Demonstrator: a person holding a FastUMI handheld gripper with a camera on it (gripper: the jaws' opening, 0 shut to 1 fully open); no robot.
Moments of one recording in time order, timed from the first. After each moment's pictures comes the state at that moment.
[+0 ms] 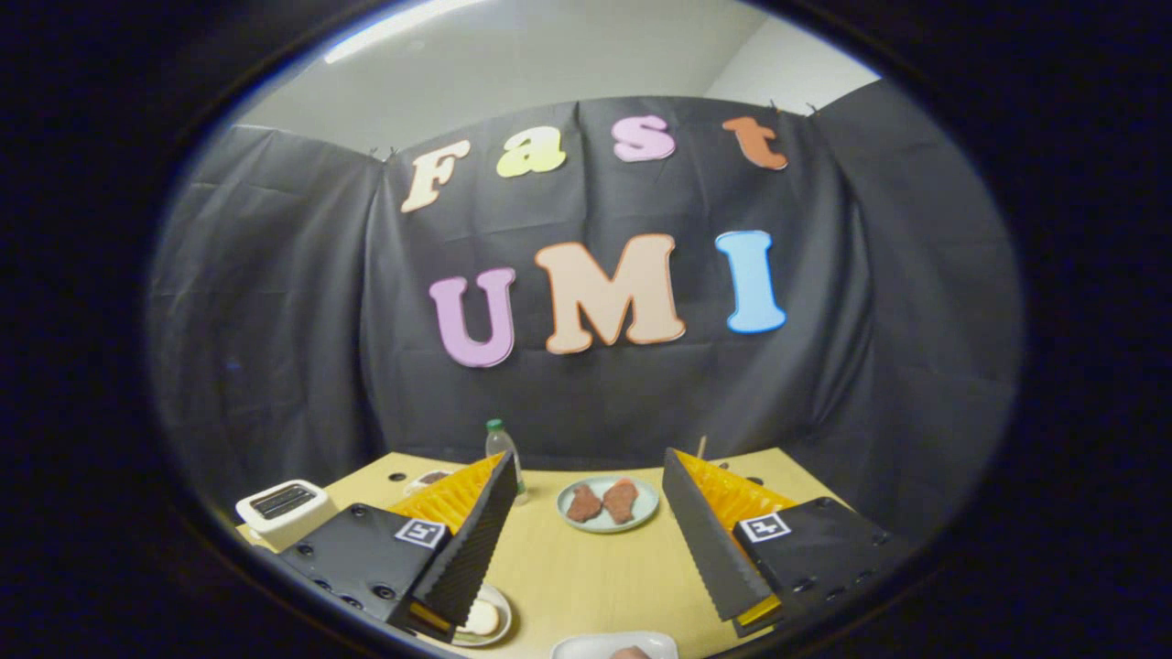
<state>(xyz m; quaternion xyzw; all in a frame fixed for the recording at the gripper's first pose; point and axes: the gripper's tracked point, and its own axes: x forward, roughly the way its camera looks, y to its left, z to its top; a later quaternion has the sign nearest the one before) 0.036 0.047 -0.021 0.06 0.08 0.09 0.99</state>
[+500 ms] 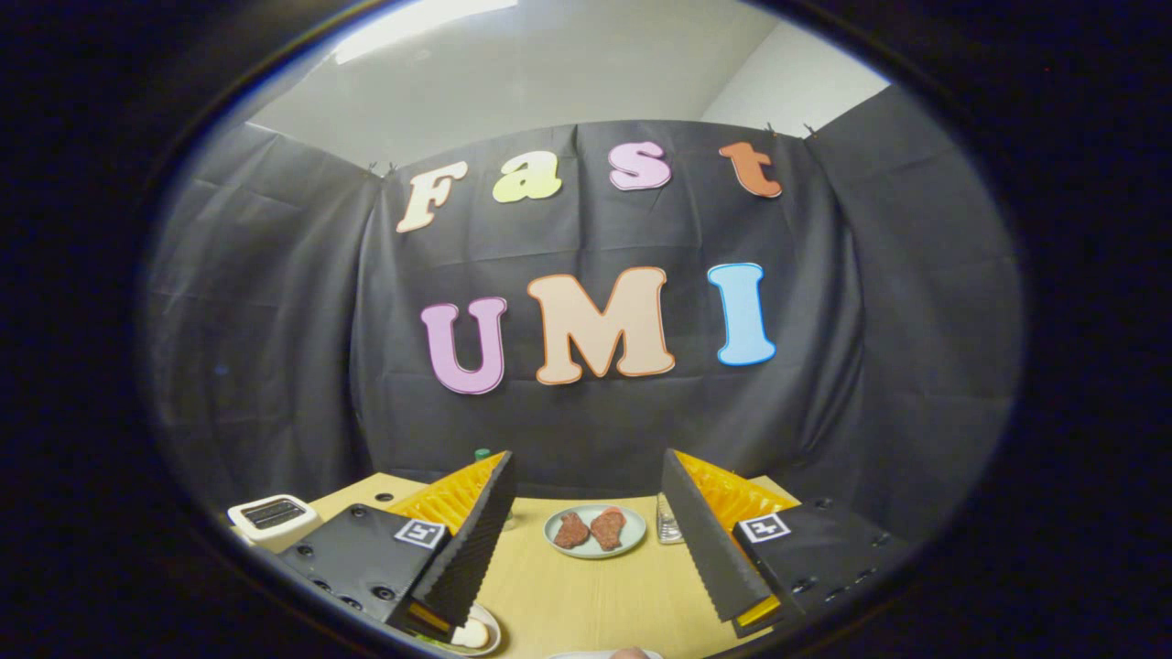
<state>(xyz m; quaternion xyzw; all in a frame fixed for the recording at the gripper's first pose) 0.041 0.047 -0.002 0.06 0.05 0.08 0.99</state>
